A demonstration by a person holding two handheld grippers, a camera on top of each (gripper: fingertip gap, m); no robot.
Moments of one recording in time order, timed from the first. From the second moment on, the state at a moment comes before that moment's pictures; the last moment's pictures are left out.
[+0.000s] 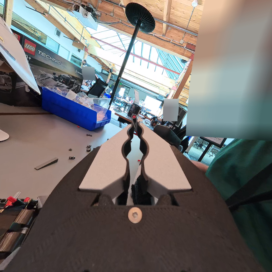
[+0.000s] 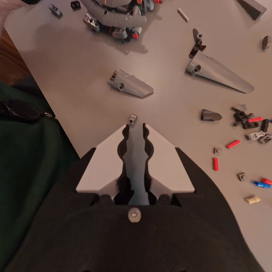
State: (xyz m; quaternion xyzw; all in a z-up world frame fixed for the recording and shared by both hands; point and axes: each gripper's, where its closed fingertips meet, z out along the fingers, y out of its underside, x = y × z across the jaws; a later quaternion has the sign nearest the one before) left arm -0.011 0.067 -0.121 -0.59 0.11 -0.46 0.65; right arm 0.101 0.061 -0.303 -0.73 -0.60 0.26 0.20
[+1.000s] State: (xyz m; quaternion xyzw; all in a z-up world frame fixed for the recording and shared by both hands) left arm 0.022 0.057 -0.176 -0.68 0.05 -0.49 0.54; right arm 0.056 0.050 -0.223 -0.58 -0.61 0.37 0.39
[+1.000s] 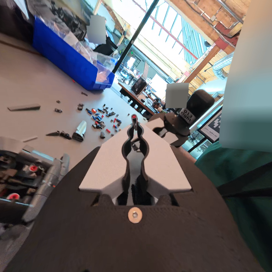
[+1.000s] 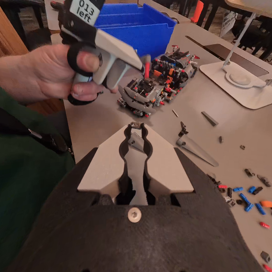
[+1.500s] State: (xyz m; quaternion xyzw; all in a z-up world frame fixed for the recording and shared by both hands) left arm 0.062 0.023 -0.288 -0.87 0.13 -0.30 0.37; right arm 0.094 0.041 -0.266 -0.59 -0.63 0.36 0.34
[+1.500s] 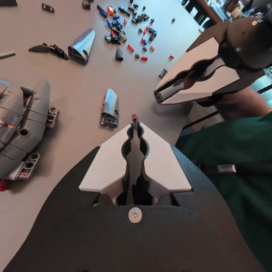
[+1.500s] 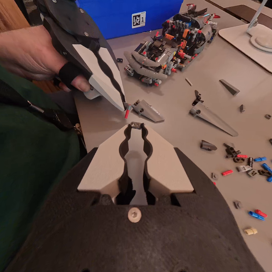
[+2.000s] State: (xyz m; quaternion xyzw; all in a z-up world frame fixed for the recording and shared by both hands) left arm 0.054 0.025 -0.298 -0.89 0.18 -0.19 0.37; right arm 0.096 0.037 -0.278 -0.59 -0.65 0.36 0.32
